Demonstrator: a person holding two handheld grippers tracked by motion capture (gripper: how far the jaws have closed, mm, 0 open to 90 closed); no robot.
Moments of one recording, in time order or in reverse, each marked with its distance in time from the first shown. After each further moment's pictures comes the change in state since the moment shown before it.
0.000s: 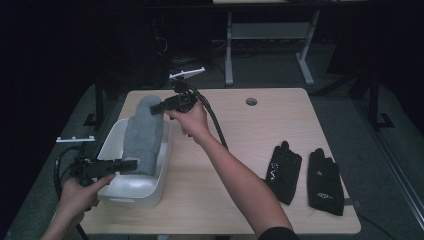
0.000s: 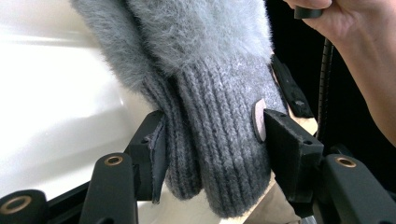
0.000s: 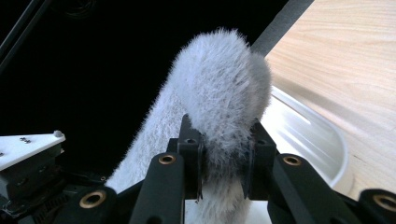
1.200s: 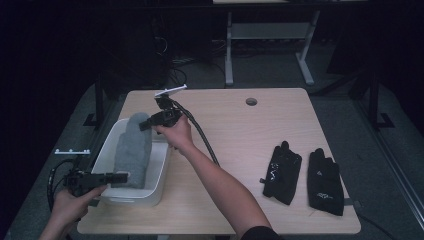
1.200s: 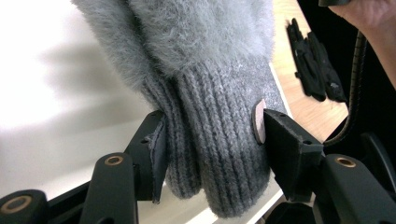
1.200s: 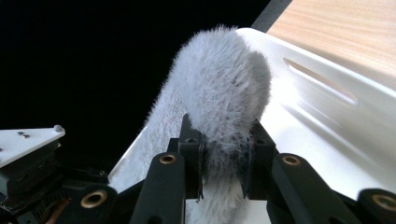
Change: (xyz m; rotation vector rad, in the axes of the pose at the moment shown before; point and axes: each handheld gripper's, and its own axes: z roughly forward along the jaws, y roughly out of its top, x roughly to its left) left arm 0.046 -0.029 -0.006 0.091 0.067 -0.081; right arm -0.015 -0.023 0.069 0.087 0.001 0.035
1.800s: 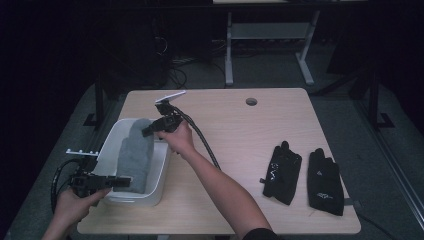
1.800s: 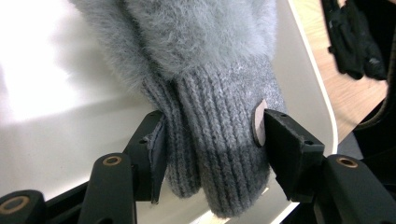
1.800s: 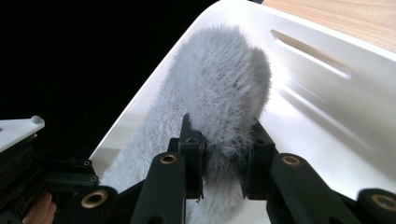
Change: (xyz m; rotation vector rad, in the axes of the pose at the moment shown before) left arm -0.004 0.001 0.012 0.099 0.110 0.047; right arm -0.009 -0.012 0.010 0.039 -0.035 -0.010
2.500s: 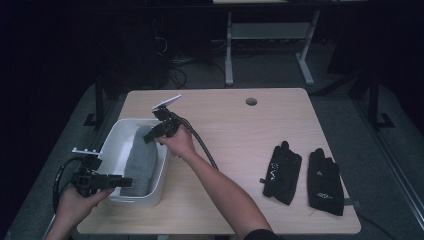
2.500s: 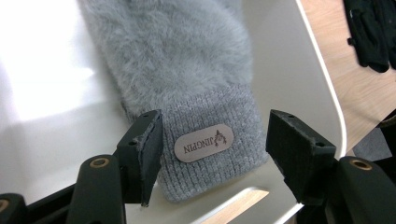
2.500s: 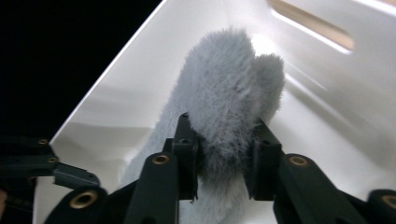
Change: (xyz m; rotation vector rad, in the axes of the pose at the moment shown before) left arm -0.014 0.005 0.000 0.012 0.062 0.040; right arm -0.002 -0.007 0.012 0.077 -0.077 -0.064
